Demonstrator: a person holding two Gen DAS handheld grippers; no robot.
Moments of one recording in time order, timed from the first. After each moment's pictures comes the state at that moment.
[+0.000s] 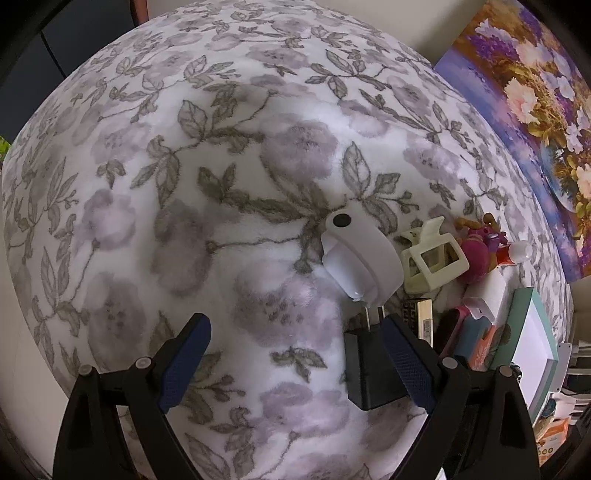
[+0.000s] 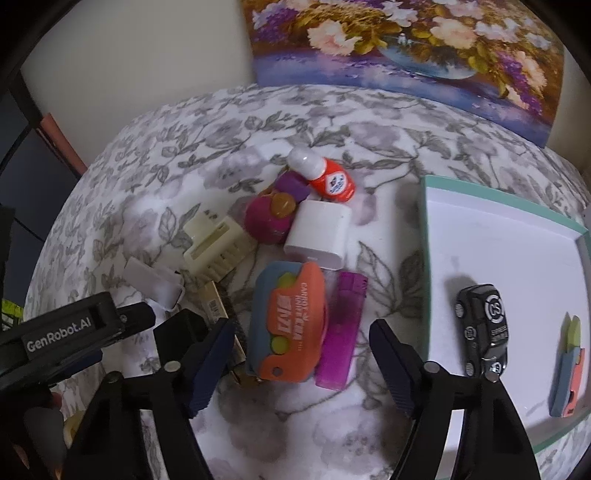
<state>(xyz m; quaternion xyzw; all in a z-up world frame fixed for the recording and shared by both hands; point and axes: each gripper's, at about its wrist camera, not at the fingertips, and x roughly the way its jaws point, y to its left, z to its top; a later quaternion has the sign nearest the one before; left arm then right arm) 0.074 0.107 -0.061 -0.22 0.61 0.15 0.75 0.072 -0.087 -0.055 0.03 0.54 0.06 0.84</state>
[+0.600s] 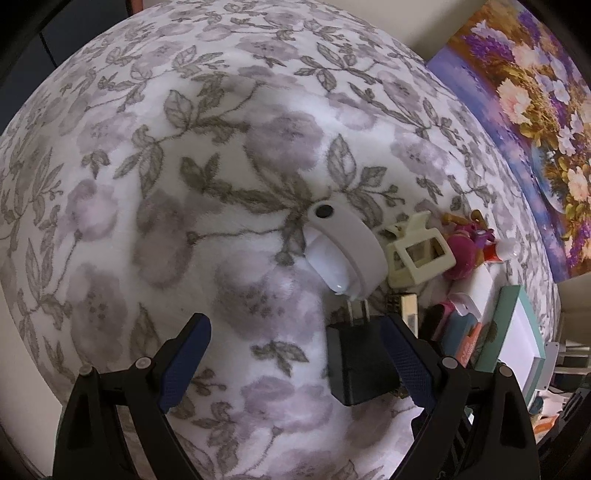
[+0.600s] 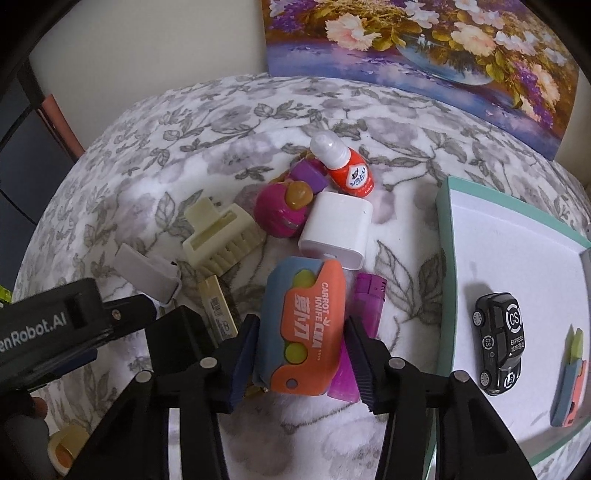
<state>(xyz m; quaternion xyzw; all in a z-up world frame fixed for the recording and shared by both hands) 0.077 0.101 -0.065 -0.25 0.61 0.12 0.74 0.078 -0.072 -0.068 0.00 0.54 0.06 0.84</state>
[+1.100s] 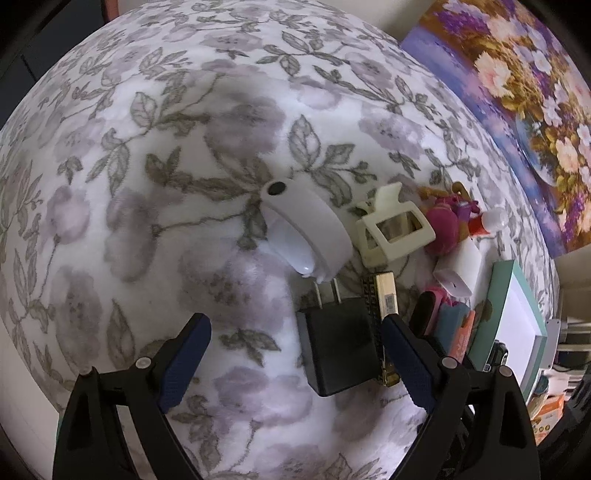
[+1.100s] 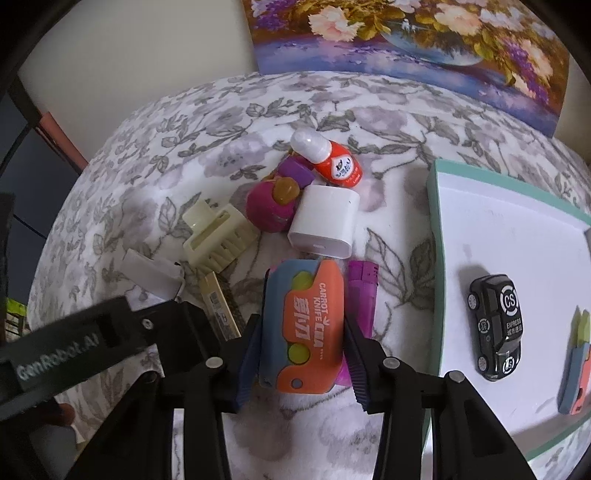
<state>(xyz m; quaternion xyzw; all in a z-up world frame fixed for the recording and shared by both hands) 0.086 0.071 -0.071 -0.22 0.62 0.09 0.75 0.076 -0.088 -0.063 0.05 0.55 0.07 0.83</state>
